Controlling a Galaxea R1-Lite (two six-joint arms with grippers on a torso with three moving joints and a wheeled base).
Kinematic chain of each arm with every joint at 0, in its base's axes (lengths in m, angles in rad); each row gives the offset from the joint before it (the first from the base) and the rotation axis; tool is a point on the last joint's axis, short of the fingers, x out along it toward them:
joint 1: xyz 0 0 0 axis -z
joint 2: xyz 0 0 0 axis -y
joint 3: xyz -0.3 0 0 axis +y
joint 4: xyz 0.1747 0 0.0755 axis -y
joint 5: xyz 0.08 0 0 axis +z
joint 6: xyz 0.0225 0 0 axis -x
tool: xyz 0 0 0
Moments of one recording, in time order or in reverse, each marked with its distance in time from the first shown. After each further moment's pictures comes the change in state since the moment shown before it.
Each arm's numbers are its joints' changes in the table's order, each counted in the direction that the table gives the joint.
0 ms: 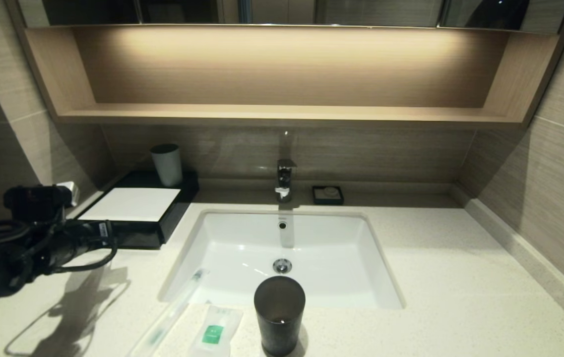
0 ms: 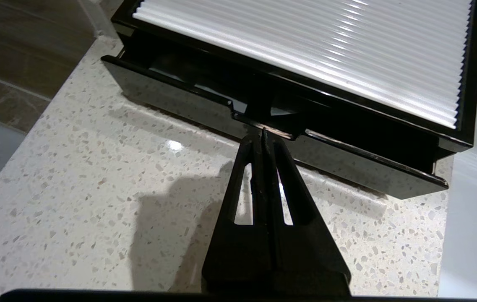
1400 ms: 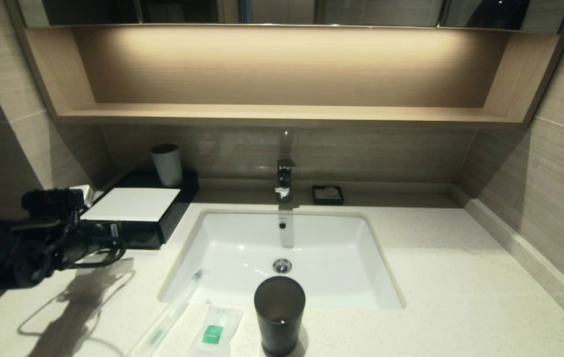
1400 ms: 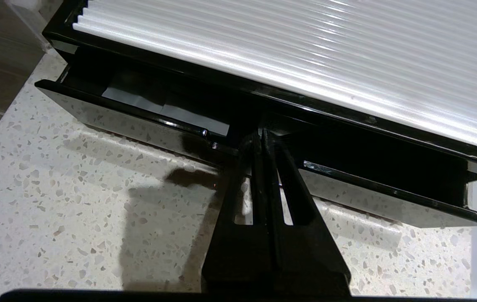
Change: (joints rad) left arm -0.018 -0.133 -0.075 0.052 -0.080 -0.041; right arm 0.000 0.000 0.000 0.000 0.000 0.000
